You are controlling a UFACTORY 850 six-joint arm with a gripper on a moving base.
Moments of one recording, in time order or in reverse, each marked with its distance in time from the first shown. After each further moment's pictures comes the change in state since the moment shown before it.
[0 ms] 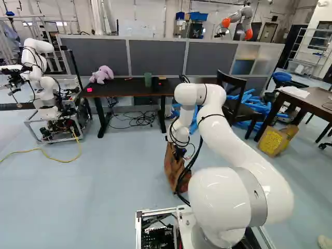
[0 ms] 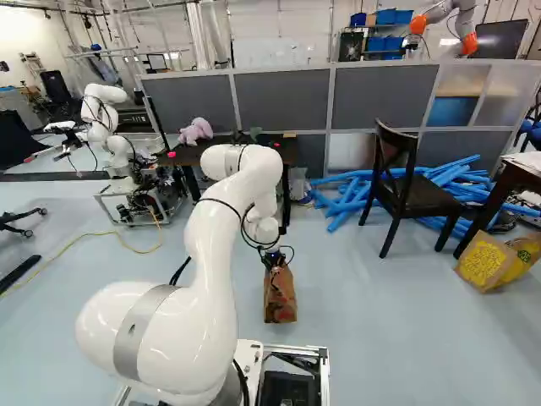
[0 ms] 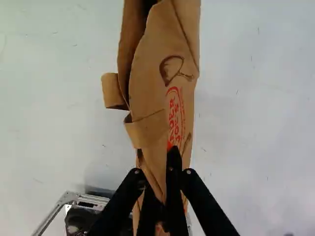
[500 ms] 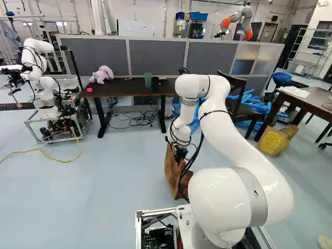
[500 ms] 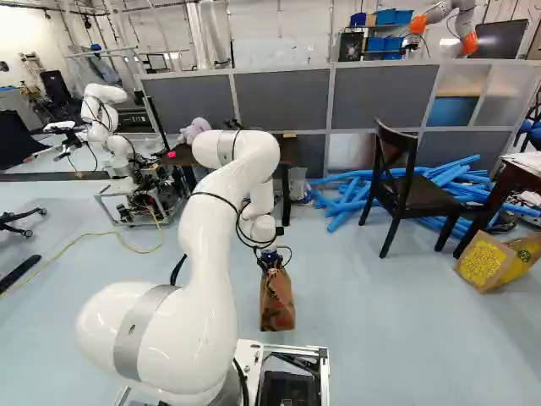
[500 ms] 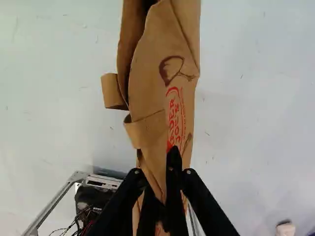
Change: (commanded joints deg) arm 0.4 6.8 9.4 0.0 0.0 0.0
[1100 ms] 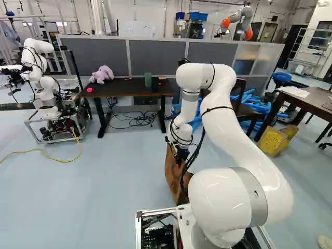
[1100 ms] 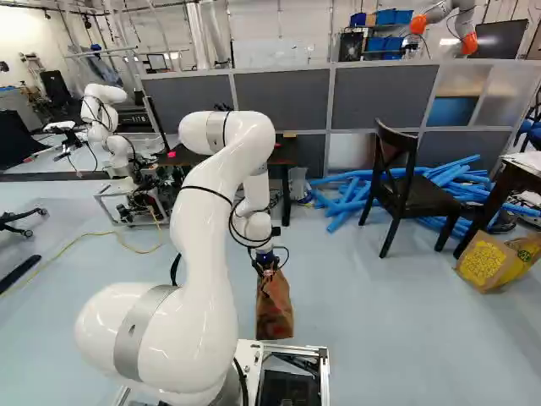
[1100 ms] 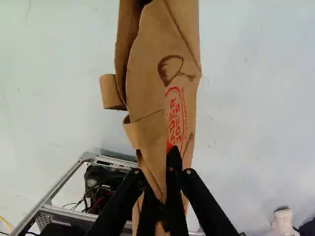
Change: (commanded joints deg) arm 0.7 8.0 10.1 0.0 0.0 0.0
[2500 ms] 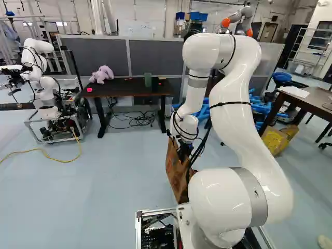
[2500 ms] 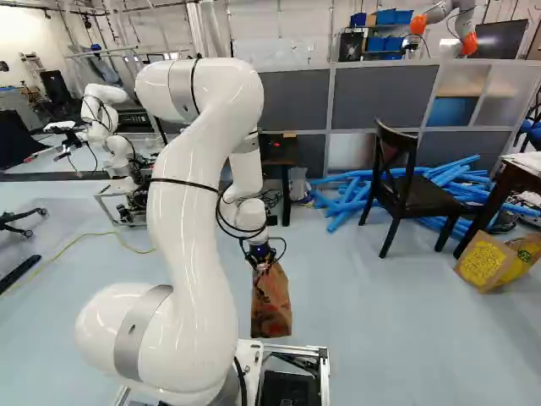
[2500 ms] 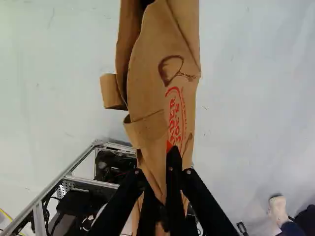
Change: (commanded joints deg) arm -0.1 18.4 15.0 0.5 0.0 0.0
